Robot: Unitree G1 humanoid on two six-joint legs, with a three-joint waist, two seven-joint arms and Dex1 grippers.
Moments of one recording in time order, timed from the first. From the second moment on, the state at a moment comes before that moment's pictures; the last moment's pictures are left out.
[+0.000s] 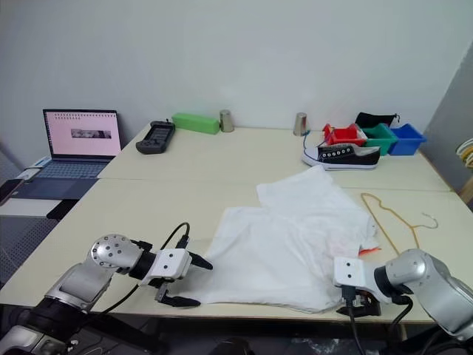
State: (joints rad) left arm -0.25 0.82 -0.28 0.12 -0.05 -0.12 -1.40; right arm -0.05 -1.10 0.30 -0.43 0.10 0.51 1.12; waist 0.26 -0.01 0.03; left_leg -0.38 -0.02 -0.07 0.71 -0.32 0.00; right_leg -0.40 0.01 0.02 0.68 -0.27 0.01
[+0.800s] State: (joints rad) left arm -0.24 0.86 -0.27 -0.01 -0.13 0.06 -1.42; right arm -0.03 -1.14 0.30 -0.48 0.11 0.49 1.21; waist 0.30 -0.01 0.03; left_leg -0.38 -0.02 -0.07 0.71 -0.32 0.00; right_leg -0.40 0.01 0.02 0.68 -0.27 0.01
